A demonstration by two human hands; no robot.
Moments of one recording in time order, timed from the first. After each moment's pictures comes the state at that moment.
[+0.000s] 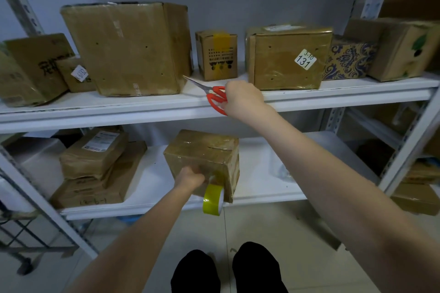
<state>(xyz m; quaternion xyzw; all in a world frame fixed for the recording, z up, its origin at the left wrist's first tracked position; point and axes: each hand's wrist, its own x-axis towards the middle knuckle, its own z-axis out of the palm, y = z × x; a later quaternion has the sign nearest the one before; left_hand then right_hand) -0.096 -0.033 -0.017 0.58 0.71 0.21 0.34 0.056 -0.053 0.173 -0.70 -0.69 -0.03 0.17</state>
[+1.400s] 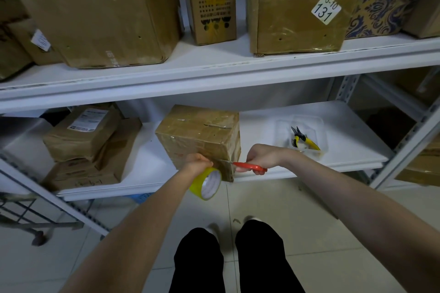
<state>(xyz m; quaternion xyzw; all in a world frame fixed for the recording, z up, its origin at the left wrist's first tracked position) -0.079 -0.004 -0.068 0.56 0.67 0.20 0.43 0.126 -0.045 -0.026 -0.61 -0.67 0.43 0.01</state>
